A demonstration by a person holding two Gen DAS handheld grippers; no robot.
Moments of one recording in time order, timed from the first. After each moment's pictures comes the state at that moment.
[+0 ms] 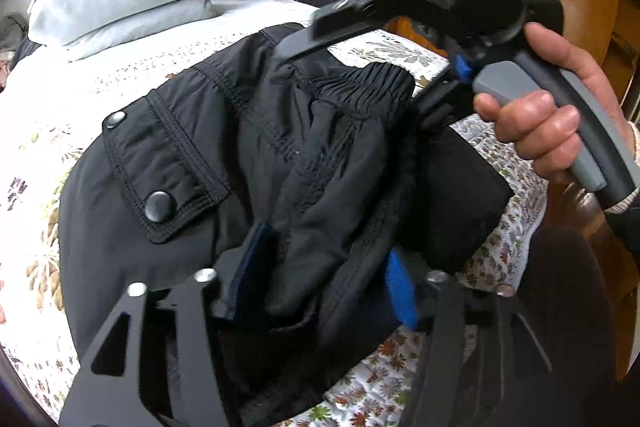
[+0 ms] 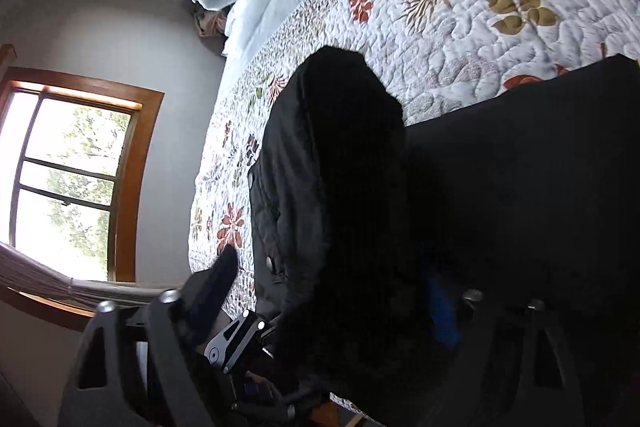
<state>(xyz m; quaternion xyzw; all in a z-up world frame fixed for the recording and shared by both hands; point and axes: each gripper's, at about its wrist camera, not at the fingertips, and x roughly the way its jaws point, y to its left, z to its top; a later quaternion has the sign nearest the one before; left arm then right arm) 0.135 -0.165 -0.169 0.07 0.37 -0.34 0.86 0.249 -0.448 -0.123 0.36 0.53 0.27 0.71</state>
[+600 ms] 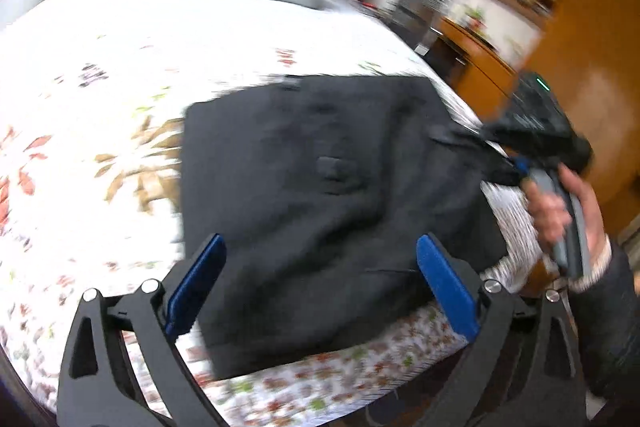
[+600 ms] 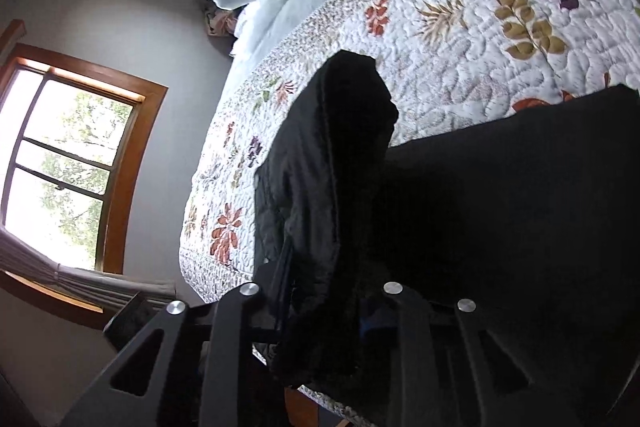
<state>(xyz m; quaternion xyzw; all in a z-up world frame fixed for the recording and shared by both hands) 0.139 -0.031 -0.149 -0.12 0.42 -0.21 0.87 0.240 -0.445 -0.106 0.34 0.51 0.27 0.74</state>
